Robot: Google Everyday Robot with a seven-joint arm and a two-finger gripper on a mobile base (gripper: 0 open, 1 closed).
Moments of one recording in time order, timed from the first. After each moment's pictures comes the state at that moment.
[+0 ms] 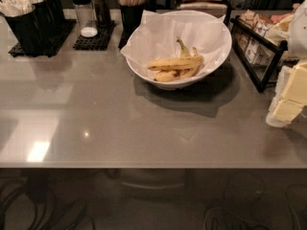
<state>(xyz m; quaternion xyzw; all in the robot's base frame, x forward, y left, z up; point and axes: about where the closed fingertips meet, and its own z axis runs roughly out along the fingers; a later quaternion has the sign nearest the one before) 0.439 -0.214 0.986 -0.60 0.78 -0.05 0.17</state>
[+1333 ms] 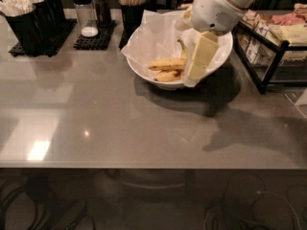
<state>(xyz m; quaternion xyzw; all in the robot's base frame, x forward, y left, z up) 0.548 -0.075 0.962 -0.70 0.67 0.11 0.22</state>
